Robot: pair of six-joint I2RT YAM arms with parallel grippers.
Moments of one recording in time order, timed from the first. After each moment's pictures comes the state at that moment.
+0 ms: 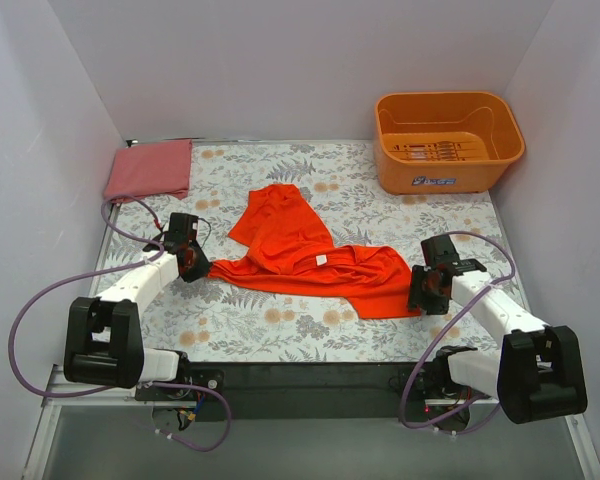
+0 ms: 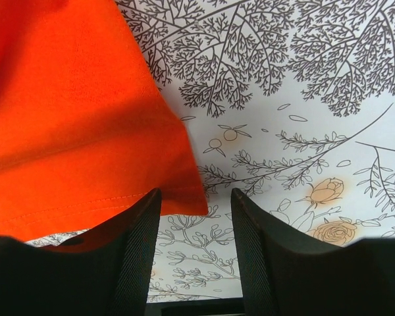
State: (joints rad) left arm -0.12 1.34 0.72 -0.47 -0.15 -0.62; right arm 0.19 1.14 0.56 -0.69 0.04 0.37
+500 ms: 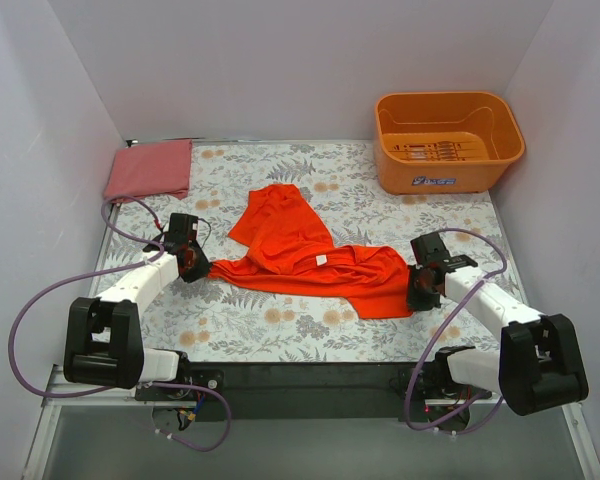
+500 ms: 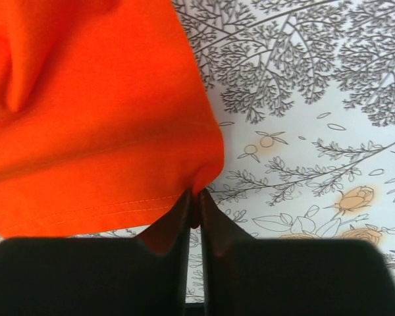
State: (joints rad) left arm -0.12 1.34 0.72 -0.46 -0.14 -0.62; right arm 0.27 1.20 0.58 -0.68 0.06 0.43
